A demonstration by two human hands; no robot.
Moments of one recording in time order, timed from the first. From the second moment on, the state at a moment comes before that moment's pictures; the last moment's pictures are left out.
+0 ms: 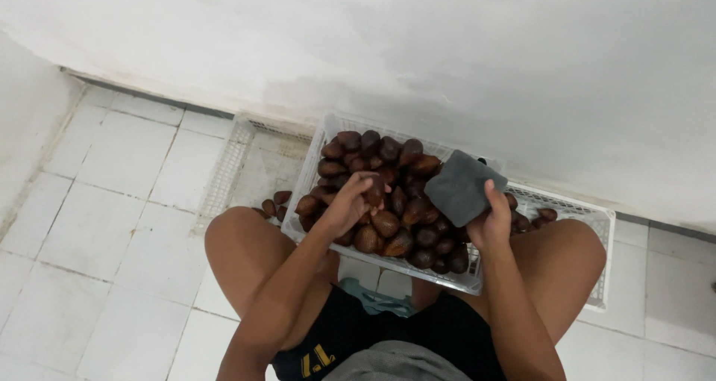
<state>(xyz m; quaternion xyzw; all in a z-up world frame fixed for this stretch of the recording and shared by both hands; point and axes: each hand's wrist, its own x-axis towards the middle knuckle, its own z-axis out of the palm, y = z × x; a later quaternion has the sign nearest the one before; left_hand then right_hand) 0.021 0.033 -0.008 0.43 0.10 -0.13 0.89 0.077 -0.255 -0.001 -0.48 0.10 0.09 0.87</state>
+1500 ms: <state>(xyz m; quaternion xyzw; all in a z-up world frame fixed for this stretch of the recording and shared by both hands) -0.007 0.033 -0.005 0.57 0.00 -0.03 0.82 0.055 -0.212 0.001 -0.70 0.02 -0.01 0.72</state>
